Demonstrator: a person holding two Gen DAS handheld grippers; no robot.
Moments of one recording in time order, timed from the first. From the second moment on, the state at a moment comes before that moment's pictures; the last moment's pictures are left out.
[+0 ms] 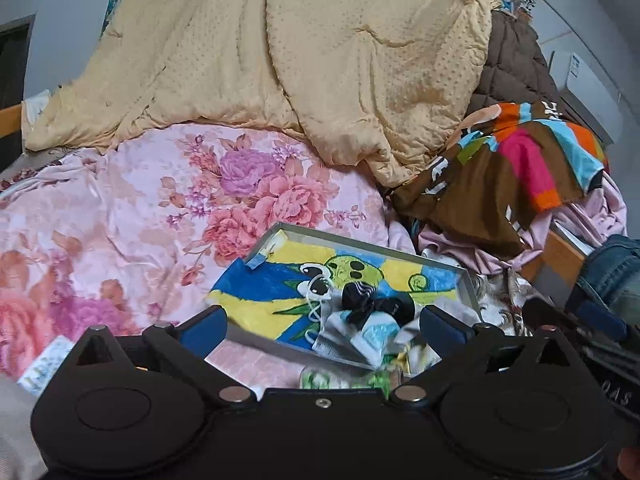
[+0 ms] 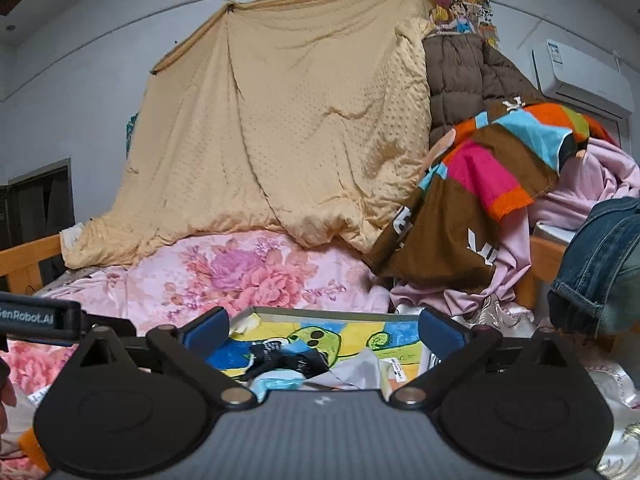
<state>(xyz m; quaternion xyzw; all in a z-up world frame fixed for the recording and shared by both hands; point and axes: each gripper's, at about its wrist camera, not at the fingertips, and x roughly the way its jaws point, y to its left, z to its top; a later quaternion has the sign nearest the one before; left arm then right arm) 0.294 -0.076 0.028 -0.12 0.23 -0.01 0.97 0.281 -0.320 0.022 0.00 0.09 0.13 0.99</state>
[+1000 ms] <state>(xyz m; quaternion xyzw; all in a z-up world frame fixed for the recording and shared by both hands) 0.078 -0.046 0.079 -0.14 0.21 0.09 0.96 0.118 -0.296 0.068 -0.05 0.06 0.24 0.97</state>
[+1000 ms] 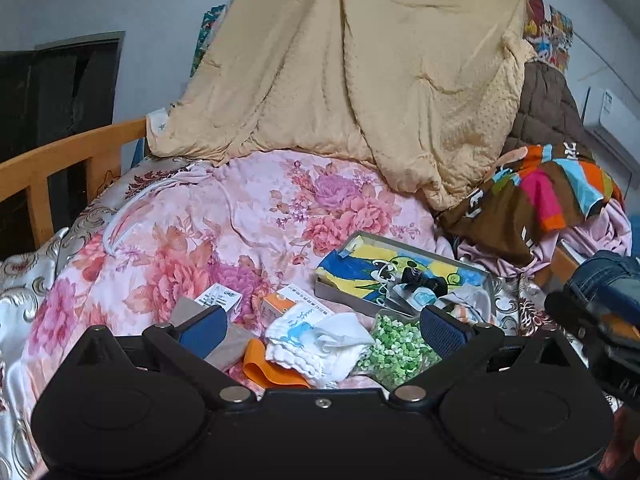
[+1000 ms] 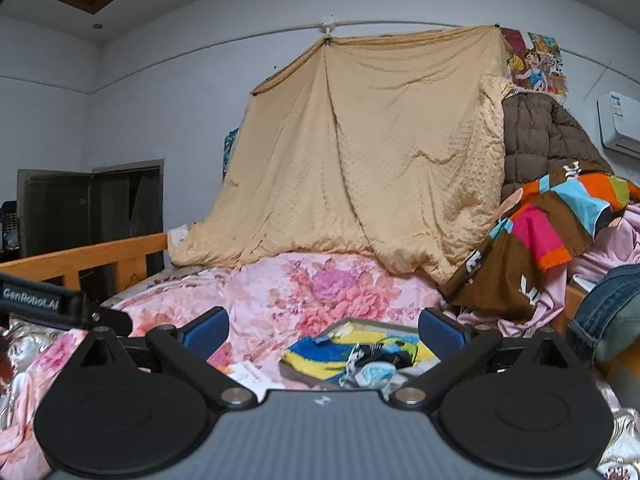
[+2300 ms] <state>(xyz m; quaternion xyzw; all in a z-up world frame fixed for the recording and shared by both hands) 0.090 -0.077 -0.004 -0.07 0.36 0.08 0.93 0.139 -0.298 0.000 -0.05 0.22 0.25 0.94</state>
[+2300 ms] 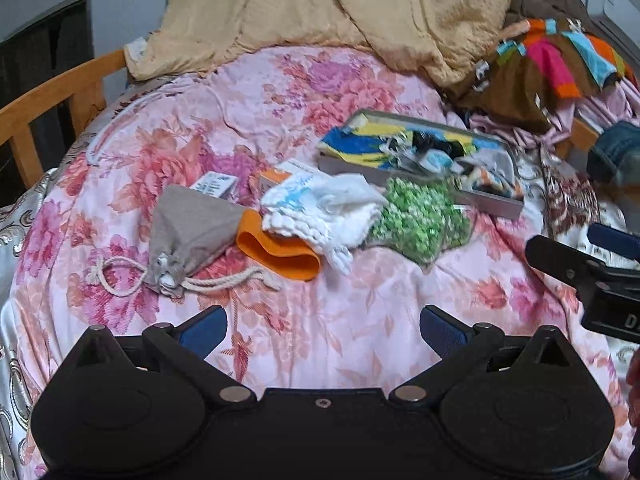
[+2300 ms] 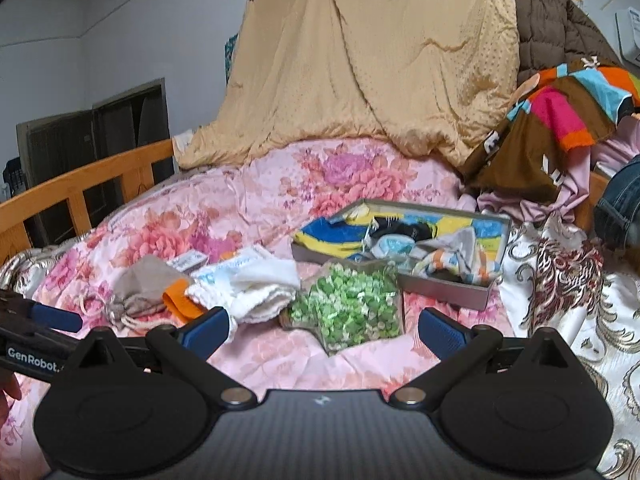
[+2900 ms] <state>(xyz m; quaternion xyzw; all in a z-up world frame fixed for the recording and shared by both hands) 0.093 -0.049 -0.023 -0.03 0.41 0.07 0.91 0.148 -0.272 -0.037 -0.08 0.26 0.27 0.92</state>
